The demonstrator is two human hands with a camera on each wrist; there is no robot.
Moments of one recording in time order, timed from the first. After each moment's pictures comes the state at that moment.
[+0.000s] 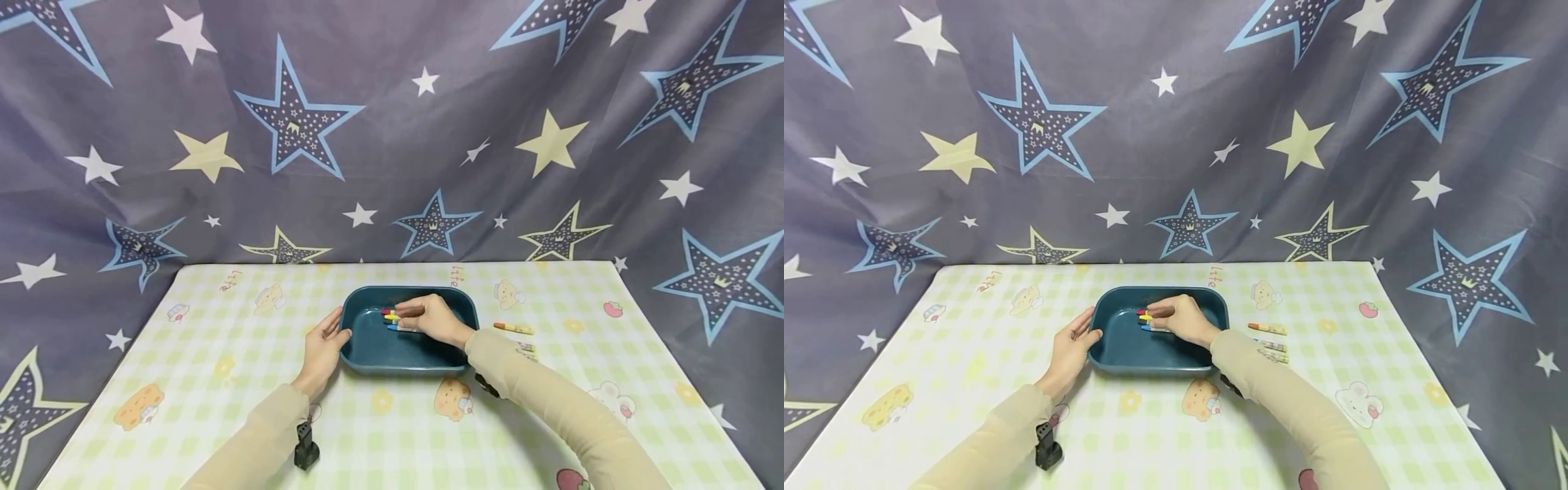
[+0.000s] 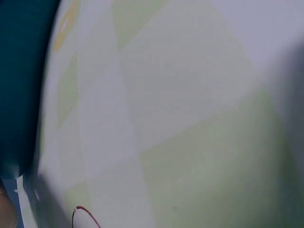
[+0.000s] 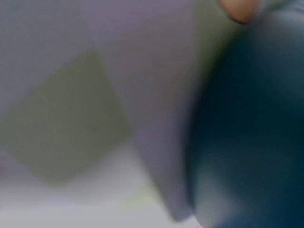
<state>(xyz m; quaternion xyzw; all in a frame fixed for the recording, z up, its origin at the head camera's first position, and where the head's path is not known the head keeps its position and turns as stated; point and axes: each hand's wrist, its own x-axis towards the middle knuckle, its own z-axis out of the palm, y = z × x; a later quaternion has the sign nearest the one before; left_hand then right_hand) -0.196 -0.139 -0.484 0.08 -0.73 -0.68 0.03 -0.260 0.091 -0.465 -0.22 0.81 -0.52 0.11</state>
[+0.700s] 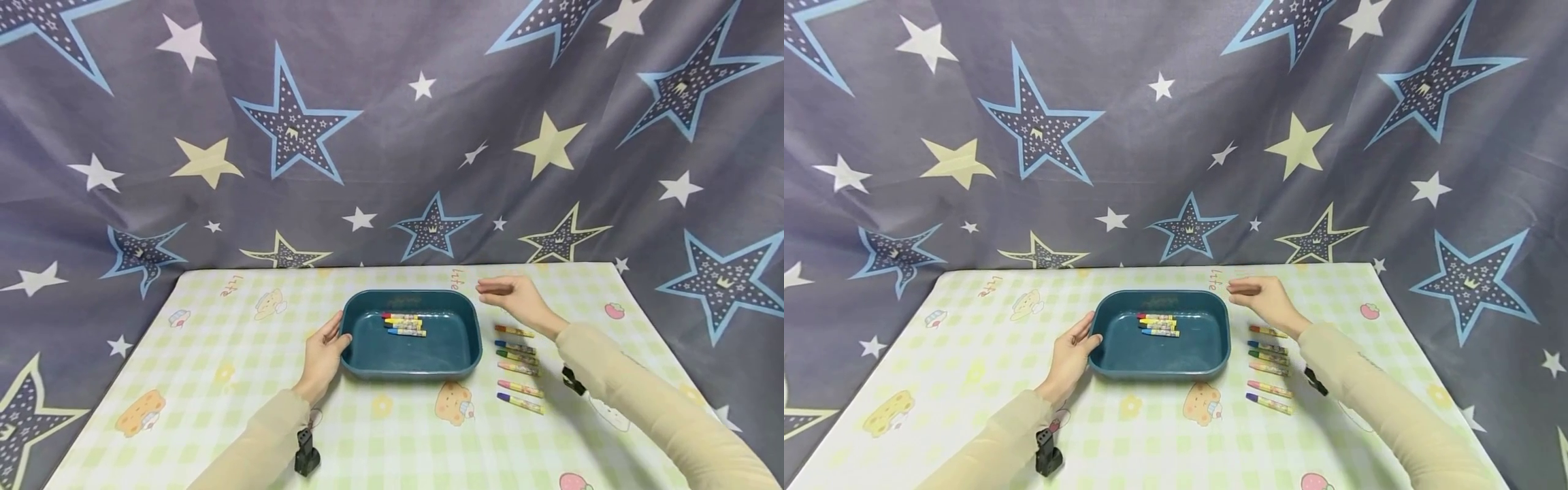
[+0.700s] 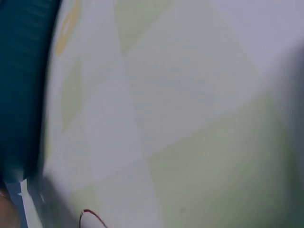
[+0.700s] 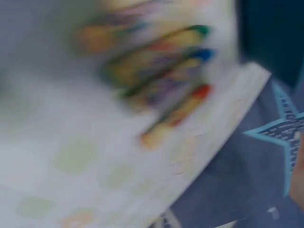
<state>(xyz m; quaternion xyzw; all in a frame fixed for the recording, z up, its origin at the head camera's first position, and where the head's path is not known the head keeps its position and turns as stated) -0.194 -0.140 -0.483 0.06 -0.73 -0.68 0.04 -0.260 0.219 -0.421 -0.13 0.85 -0.51 0.03</state>
